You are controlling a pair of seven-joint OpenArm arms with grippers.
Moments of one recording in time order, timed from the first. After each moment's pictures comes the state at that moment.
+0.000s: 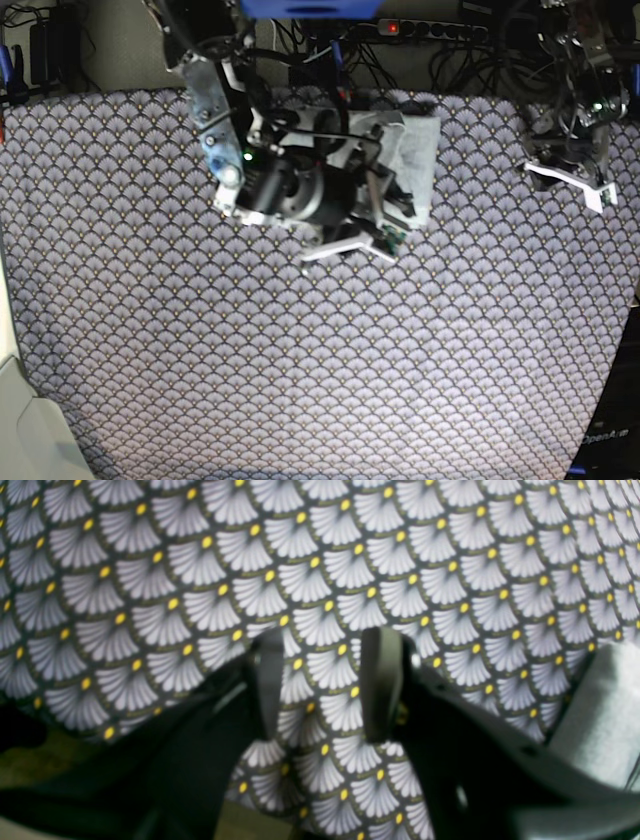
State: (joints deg) left arm 17.3 -10.8 -26.8 102.1 -24.9 -0.6 48.8; right arm 2.3 -5.3 -23.9 108.5 9.6 39.7 -67.1
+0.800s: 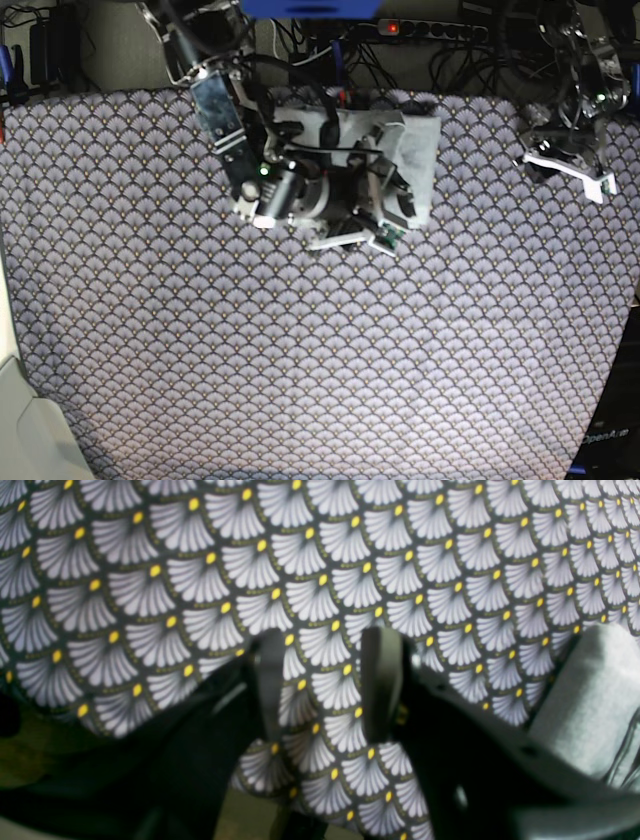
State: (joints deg) left arm 19.4 -11.2 -27.1 102.1 -29.8 -0.6 48.8; right arm 4.5 -4.8 -24.3 96.2 9.5 39.7 -59.4
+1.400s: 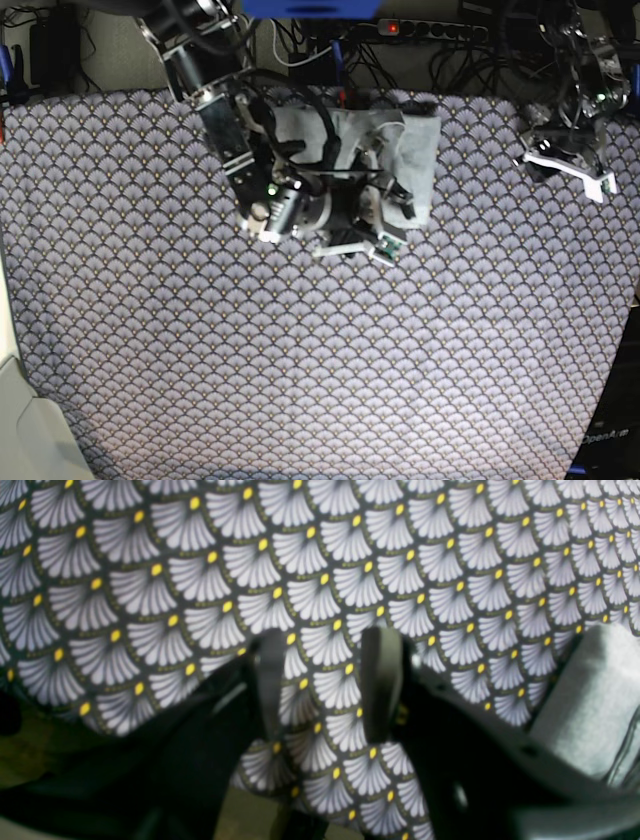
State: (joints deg) left arm 19.5 -11.2 -27.1 102.1 -29.8 -0.6 48.8; right arm 8.3 -4.7 -24.3 87.0 9.7 39.7 -54.3
